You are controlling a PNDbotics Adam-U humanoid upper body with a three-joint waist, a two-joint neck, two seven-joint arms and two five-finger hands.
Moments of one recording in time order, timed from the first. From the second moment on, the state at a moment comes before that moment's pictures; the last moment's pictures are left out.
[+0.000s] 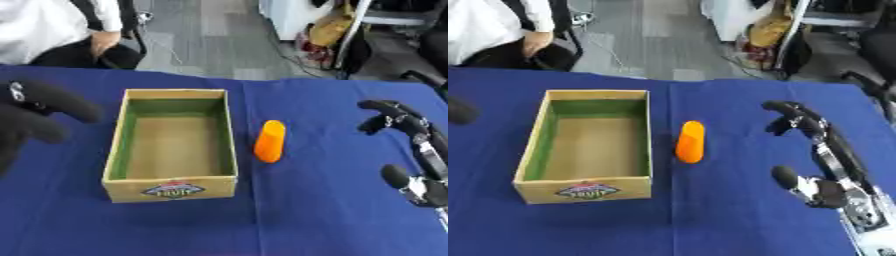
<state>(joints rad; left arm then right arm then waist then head) -0.42 0.50 -0.19 -1.99 0.24 -0.54 -0.40 0.04 -0.54 -0.10 -1.98 0.42 -0.29 -0.03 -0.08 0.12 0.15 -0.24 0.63</state>
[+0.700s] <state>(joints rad) -0.42 0.49 -0.19 -1.99 0.24 -0.54 -0.44 -0.11 -0.58 0.09 -1.91 0.43 0.05 -0.26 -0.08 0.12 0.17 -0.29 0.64</state>
